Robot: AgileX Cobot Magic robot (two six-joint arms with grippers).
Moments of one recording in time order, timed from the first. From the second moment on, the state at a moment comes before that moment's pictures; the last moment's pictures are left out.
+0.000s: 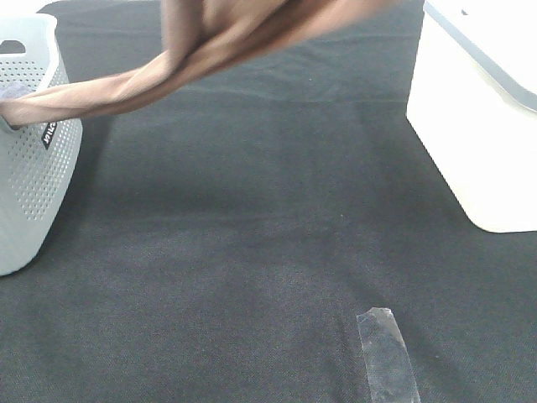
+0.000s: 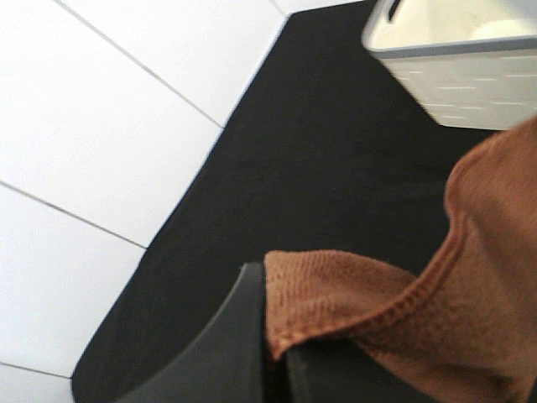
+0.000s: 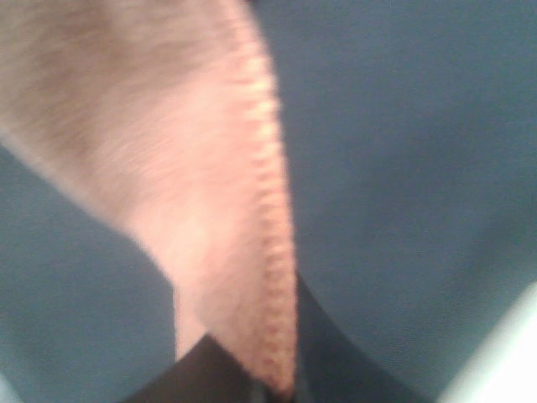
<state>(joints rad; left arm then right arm) -0.76 1.52 -1.86 0.41 0.84 0.36 0.55 1.54 -1.71 0.19 1.09 -0.39</state>
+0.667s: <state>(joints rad) -0.47 1.55 -1.86 0.41 0.37 0.37 0.55 1.86 -2.34 -0.28 0.87 -0.38</state>
